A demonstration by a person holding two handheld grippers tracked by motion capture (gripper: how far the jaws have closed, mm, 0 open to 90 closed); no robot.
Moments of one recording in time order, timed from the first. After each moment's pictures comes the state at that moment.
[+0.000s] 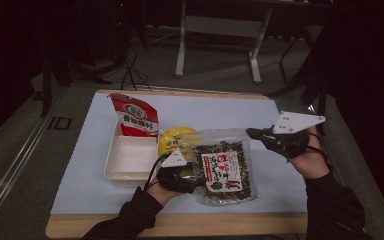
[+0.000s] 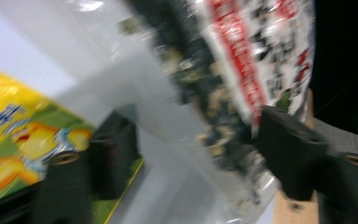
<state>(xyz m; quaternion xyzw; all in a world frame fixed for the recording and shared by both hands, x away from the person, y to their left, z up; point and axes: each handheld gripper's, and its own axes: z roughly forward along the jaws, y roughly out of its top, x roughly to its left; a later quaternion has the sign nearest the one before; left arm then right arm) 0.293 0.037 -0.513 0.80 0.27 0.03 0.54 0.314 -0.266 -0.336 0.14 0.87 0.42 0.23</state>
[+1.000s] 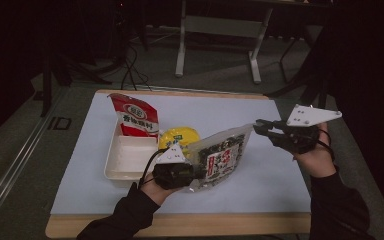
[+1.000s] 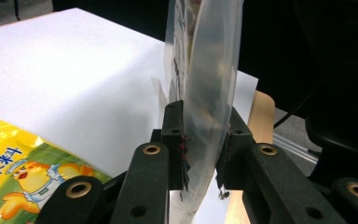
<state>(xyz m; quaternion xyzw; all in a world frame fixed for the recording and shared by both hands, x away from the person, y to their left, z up) 0.273 0.047 -0.452 0.80 0.24 0.04 0.55 0.320 -0.286 -0.329 0.18 0.84 0.46 0.23</state>
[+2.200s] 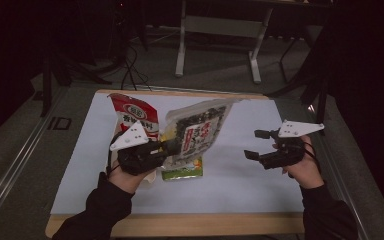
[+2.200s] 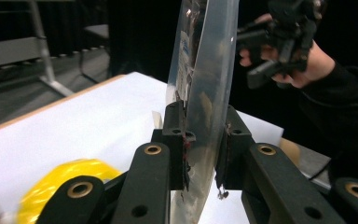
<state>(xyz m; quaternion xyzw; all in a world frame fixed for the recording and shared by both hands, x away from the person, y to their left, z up) 0.261 0.120 -0.382 0.75 0.27 0.14 0.59 0.329 -0.290 -0.393 0.22 0.83 0.49 0.12</state>
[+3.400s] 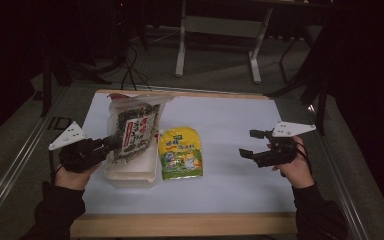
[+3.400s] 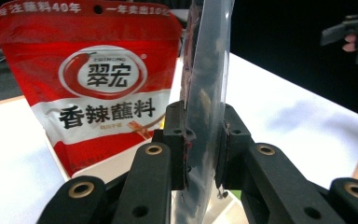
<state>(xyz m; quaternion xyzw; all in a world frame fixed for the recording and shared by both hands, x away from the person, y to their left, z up) 0.268 0.240 -0.422 0.72 0.39 0.19 0.55 0.340 -0.285 -0.410 0.23 0.82 0.50 0.12</state>
